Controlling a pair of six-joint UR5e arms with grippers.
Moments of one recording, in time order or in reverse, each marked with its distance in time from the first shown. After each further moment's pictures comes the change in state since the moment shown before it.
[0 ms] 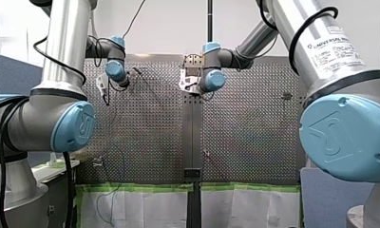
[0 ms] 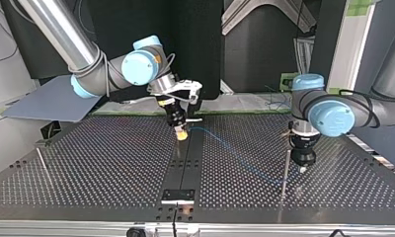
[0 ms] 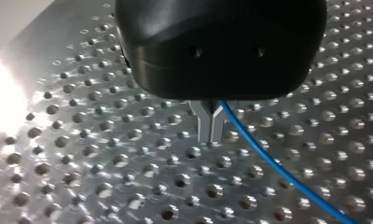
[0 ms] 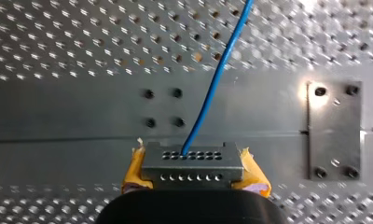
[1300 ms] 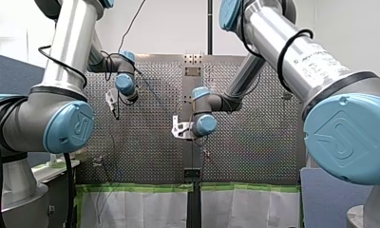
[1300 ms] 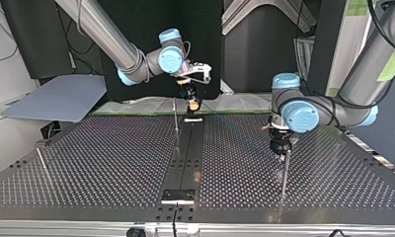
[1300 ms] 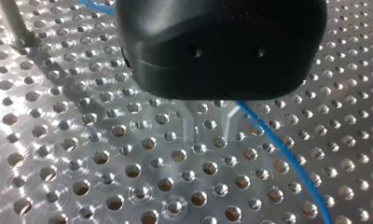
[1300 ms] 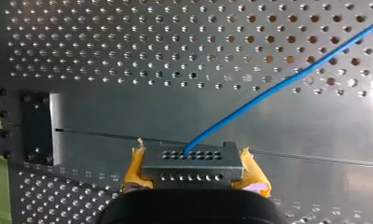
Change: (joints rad) left arm -0.082 -0.109 -0.015 0.042 -0.050 -0.069; right arm 0.061 0.249 0.100 -0.152 0.097 -0.023
